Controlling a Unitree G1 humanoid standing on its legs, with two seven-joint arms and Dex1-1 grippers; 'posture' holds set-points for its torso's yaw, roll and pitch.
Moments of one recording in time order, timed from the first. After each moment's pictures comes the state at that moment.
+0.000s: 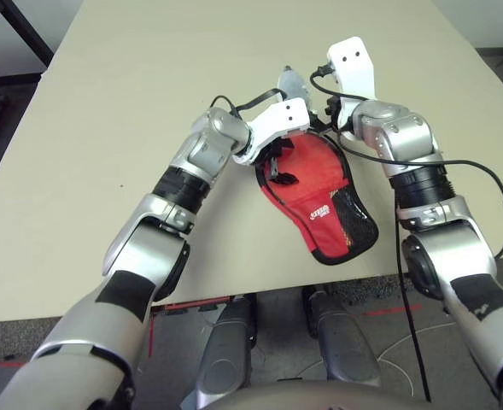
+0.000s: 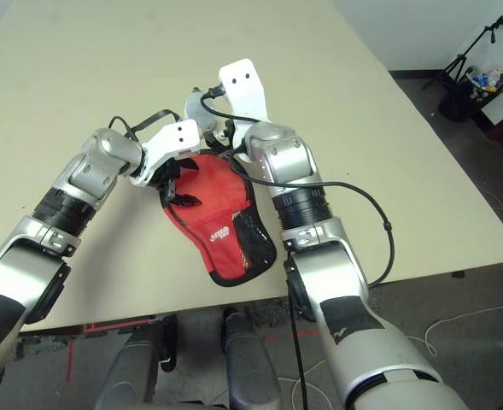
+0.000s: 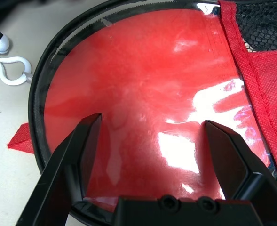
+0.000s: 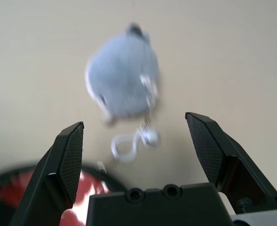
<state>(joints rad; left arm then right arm) -1.03 0.36 -0.38 0.50 0.23 0.42 -1.19 -1.15 -0.17 0.08 0.59 0.05 0.61 0.26</state>
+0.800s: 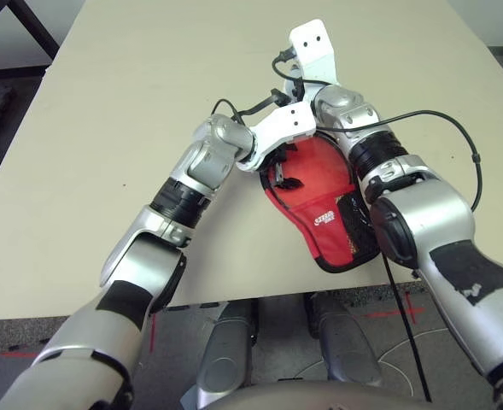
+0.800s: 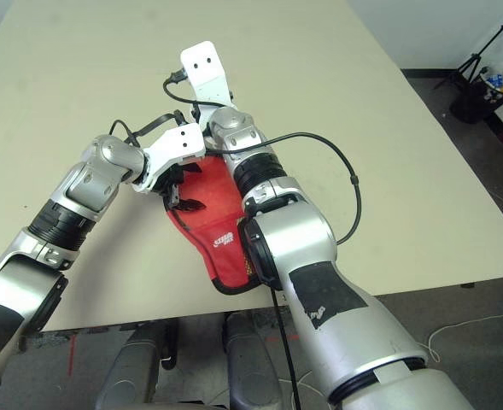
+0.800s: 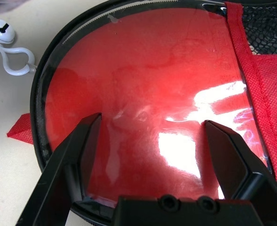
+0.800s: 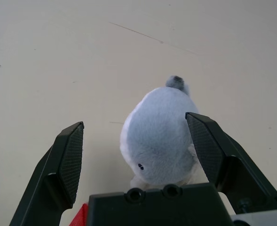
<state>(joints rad) -0.96 0.36 -0.41 0.30 0.23 0.56 -1.19 -1.40 -0.06 0.07 1.22 -0.07 0.16 0.19</state>
